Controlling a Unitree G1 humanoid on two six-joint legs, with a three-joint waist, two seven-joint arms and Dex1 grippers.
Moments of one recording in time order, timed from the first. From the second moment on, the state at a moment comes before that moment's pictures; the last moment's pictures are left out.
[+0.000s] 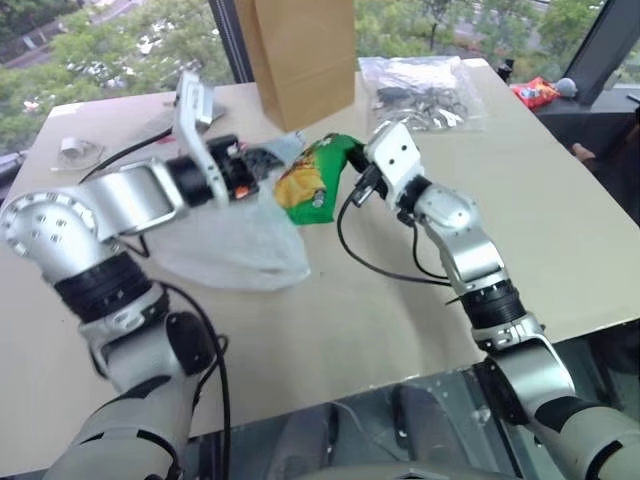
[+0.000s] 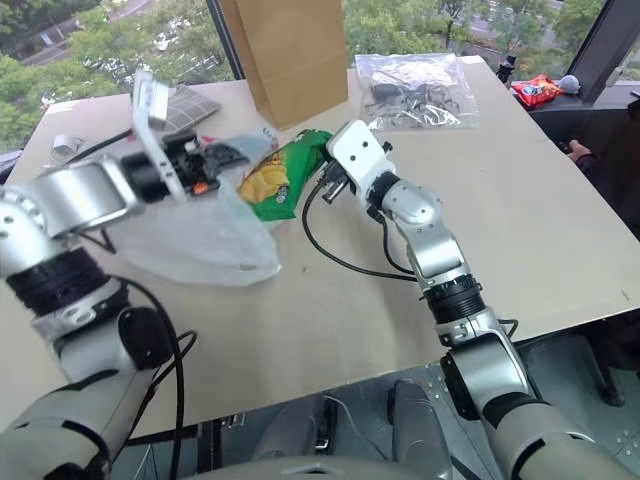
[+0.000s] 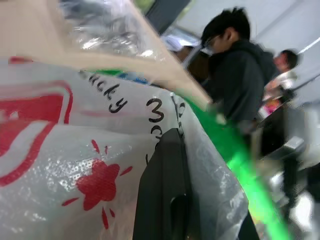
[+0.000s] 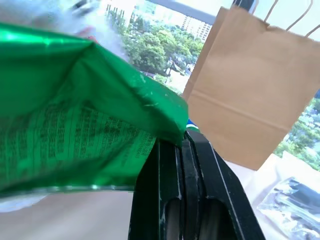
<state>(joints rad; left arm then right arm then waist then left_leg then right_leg) -0.79 0.53 0.62 -0.12 -1.34 1.61 0.08 -0.79 -0.14 0.18 0.21 -0.04 0.08 0.49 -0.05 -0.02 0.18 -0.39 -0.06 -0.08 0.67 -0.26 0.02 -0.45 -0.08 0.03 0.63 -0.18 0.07</state>
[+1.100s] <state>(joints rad) -0.46 0.68 0.42 -0.27 -1.49 1.19 0.10 -0.65 -0.24 0.05 -0.15 0.12 0.35 0.41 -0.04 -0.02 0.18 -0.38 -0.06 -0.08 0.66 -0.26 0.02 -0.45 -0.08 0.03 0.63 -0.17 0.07</state>
